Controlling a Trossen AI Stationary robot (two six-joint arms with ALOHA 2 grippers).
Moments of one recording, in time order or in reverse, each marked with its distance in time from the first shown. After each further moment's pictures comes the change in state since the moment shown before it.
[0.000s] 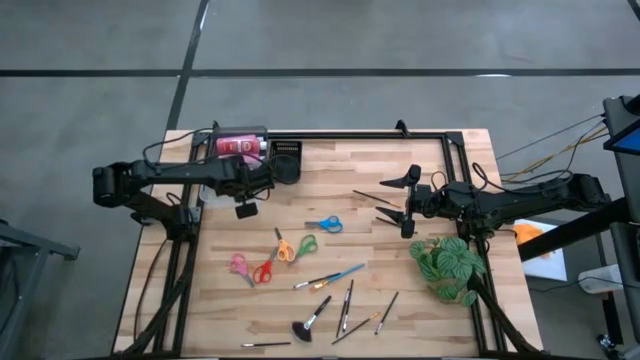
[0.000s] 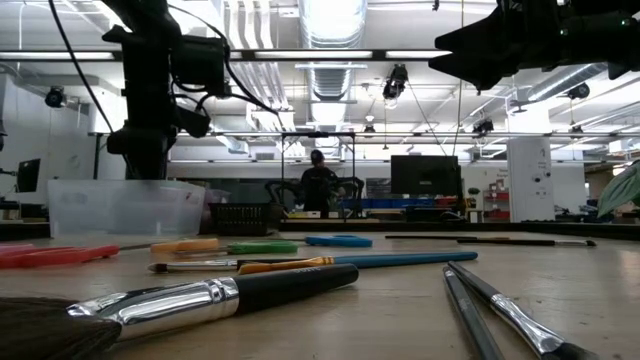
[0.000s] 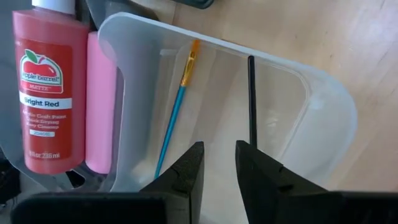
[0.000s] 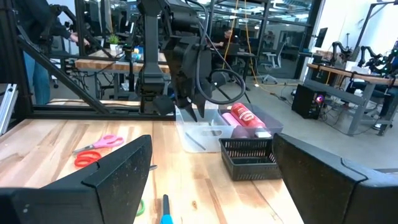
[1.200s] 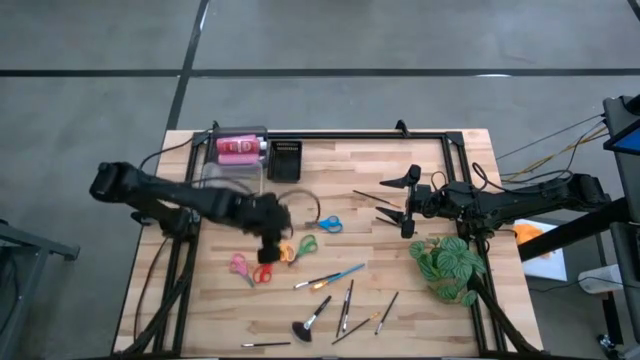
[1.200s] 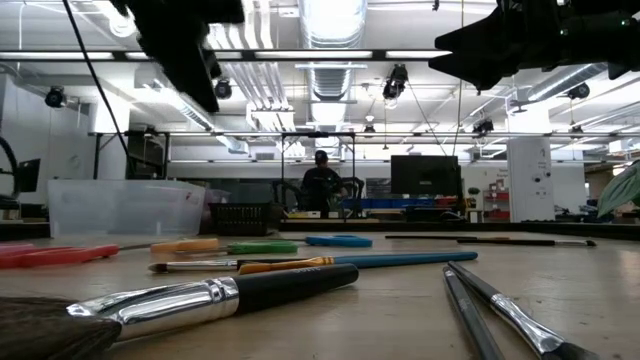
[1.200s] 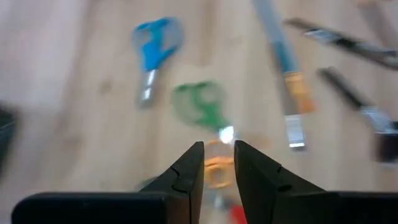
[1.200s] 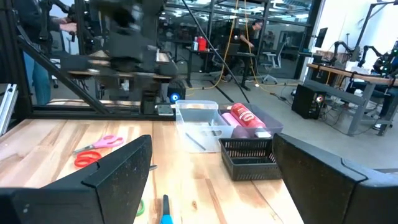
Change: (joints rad) left arm -0.501 0.000 0.202 0.277 0.315 -0.323; right arm 0.000 0.000 0.000 0.000 0.000 0.000
